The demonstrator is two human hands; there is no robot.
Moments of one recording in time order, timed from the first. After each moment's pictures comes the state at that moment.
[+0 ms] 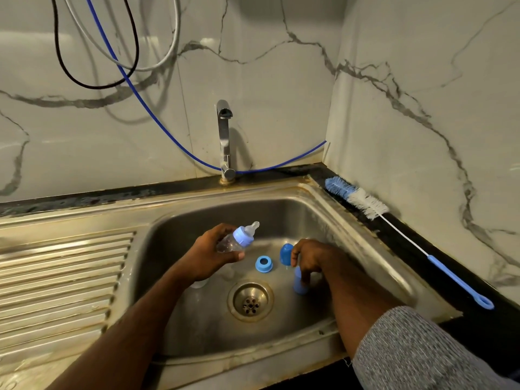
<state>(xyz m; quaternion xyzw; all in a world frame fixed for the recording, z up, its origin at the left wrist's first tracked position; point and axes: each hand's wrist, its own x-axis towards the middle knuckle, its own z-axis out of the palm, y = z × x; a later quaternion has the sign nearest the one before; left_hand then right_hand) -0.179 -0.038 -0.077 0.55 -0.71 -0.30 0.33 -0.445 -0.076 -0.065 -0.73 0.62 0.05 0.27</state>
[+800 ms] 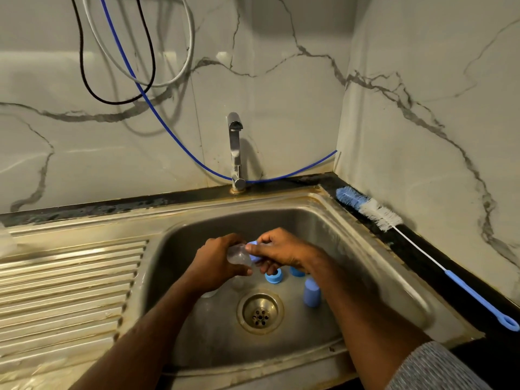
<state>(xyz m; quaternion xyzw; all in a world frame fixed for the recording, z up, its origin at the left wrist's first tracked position) -0.182 -0.031 -0.066 0.58 -0.75 -0.15 0.28 -0.380 -0.078 -0.052 -0.70 0.44 -0.22 0.52</state>
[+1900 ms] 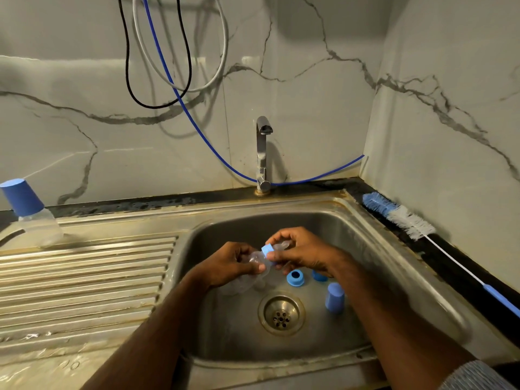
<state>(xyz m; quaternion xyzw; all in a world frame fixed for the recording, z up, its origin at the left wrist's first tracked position) -0.153 -0.027 -0.061 0.56 -0.68 -0.38 0.28 -0.376 -0.079 -0.050 -0.70 0.37 -0.25 0.55</state>
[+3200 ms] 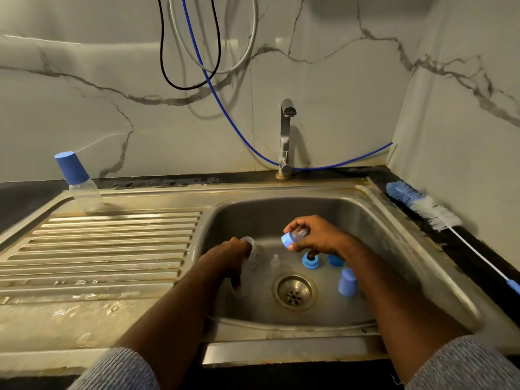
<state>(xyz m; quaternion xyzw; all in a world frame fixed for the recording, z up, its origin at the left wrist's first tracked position) -0.137 -0.014 -0.092 0.73 -0.67 -0.14 -0.07 -0.376 -0.082 -0.053 -0.77 0.43 -0.16 0.43</state>
